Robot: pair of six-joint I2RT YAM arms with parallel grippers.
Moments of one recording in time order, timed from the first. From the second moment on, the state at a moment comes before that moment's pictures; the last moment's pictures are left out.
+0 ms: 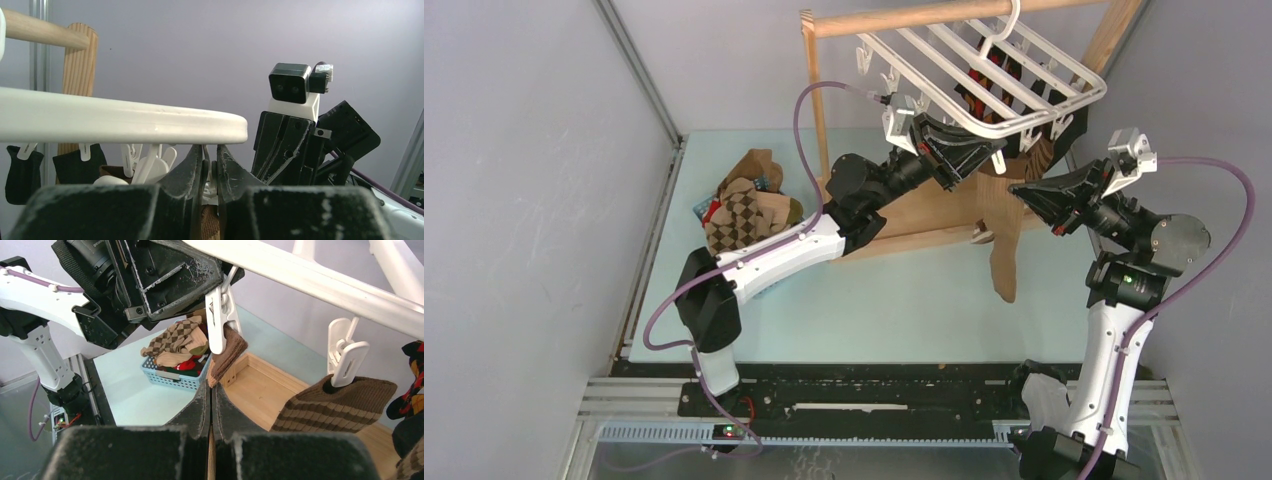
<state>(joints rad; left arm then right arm) -0.95 1.80 1.63 0.88 0.33 -0.50 -0.43 0.85 1.02 0.49 -1.35 0.70</state>
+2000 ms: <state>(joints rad) -1.01 1.02 1.12 -0.15 0.32 -0.18 -0.43 0.57 1.07 -0.90 -1.24 -0.36</state>
